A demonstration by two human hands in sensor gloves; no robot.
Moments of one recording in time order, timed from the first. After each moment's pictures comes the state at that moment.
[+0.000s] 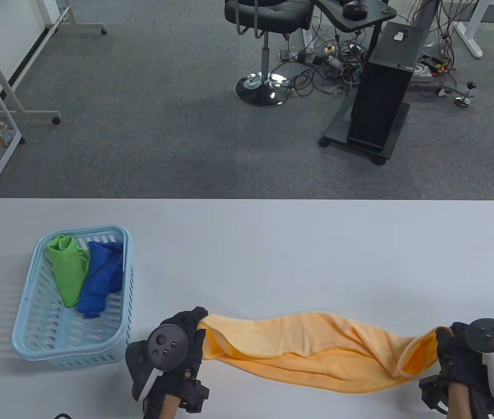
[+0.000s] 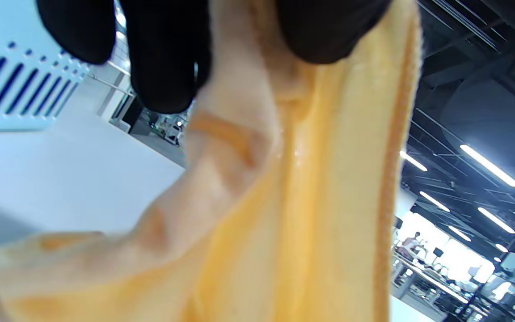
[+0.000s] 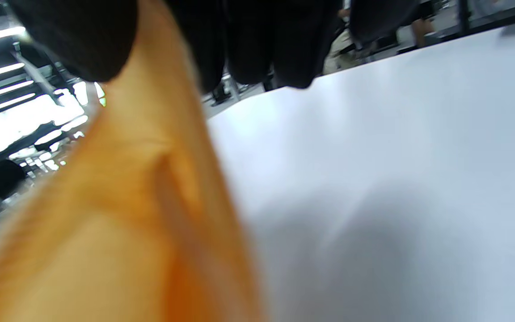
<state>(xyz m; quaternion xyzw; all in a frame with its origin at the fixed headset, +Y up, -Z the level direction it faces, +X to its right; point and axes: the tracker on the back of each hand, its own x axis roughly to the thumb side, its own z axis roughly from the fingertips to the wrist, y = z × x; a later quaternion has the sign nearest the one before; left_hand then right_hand) -0.171 -0.700 -0.243 0.08 0.01 0.27 0.96 0.382 -0.709 -0.247 -0.36 -0.02 0.91 0.23</state>
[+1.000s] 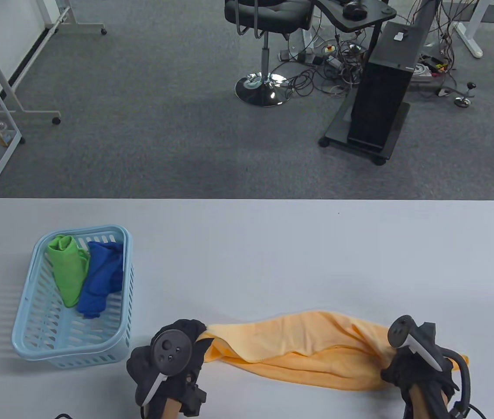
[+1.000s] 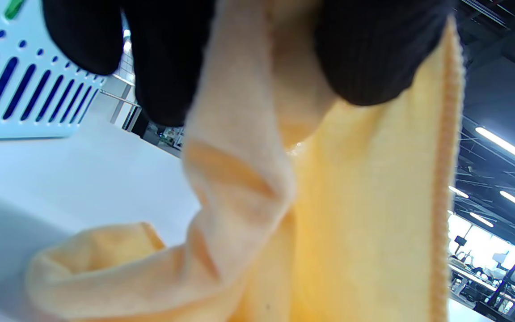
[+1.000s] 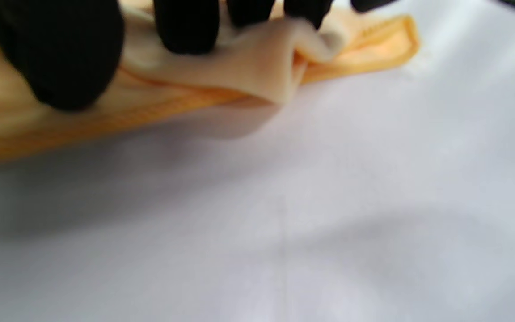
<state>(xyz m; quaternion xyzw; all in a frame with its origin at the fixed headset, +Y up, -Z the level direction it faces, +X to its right) -0.167 -0.713 -0.242 0.07 0.02 0.24 0.97 0.309 -0.768 -0.270 -0.21 0.28 0.94 -0.03</state>
